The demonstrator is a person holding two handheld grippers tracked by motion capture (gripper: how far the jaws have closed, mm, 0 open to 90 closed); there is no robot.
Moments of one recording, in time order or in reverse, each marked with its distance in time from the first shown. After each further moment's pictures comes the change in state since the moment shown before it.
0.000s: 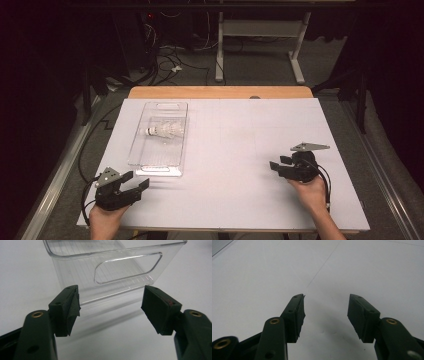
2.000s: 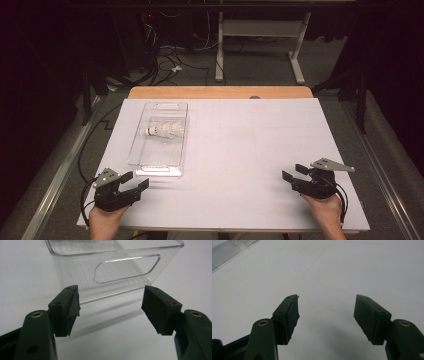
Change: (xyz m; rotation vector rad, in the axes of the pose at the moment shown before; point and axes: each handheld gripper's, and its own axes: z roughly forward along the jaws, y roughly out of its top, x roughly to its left) left arm 0.001 -0.001 -0.002 -0.008 -0.014 -0.026; right arm -0.007 -0.045 -0.035 -0.148 -0.021 0.044
